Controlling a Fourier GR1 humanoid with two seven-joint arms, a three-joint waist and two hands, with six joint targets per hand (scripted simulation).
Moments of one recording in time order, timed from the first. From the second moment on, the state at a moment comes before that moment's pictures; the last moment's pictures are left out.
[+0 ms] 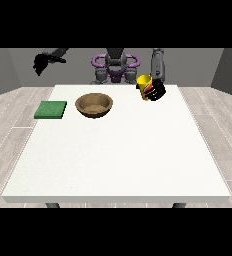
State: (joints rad) left arm -0.45 0.17 0.07 -0.66 -0.26 0.44 -0.70; right arm -0.15 -0.33 -0.30 -1.29 -0.22 0.35 -0.21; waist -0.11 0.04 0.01
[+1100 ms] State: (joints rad) left arm -0.83 0.26 -0.25 -0.68 -0.85 0.48 0.10; right arm -0.18 -0.37 -0.34 -1.09 -0.23 0.43 -0.28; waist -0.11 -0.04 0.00
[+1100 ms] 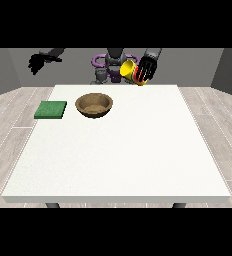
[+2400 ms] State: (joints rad) left arm -1.03 0.06 -0.83 -0.55 -1.64 0.08 0.36; right arm -0.22 -0.37 -0.33 -1.01 -0.23 0.45 -0.27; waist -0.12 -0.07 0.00
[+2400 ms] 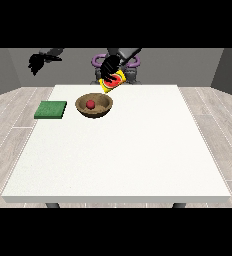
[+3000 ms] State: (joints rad) left arm -0.84 0.03 -0.32 -0.79 -1.11 0.39 0.37; right arm -0.20 -0.32 -0.35 -1.02 -0.24 0.36 -0.23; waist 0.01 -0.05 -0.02
